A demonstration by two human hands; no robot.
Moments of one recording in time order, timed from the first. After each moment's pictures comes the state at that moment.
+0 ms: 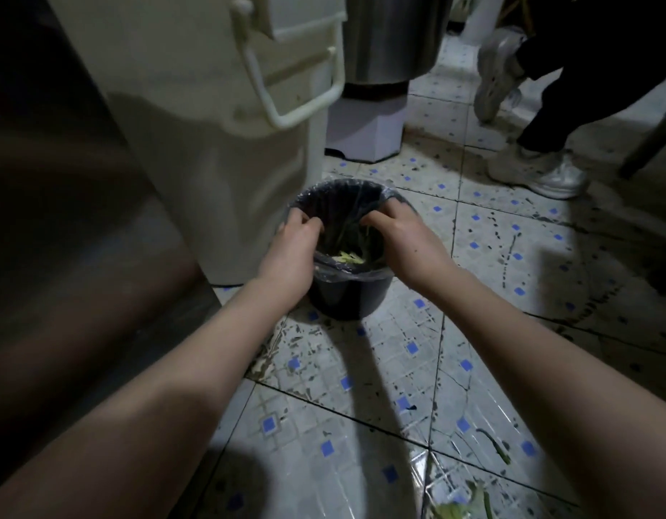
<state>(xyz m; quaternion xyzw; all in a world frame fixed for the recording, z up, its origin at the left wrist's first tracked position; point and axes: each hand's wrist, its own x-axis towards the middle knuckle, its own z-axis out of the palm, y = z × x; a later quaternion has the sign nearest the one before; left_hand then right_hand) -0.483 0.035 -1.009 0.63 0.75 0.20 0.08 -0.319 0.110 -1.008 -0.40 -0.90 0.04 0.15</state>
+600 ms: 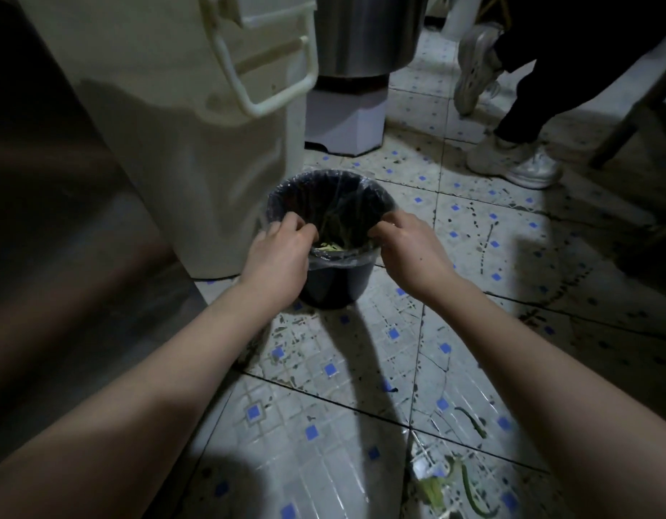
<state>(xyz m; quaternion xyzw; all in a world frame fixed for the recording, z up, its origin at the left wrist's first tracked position) -0.462 0.013 -1.008 0.69 0.72 0.13 0.00 -0.278 0.088 -1.018 -0.44 -0.89 0.00 0.14</state>
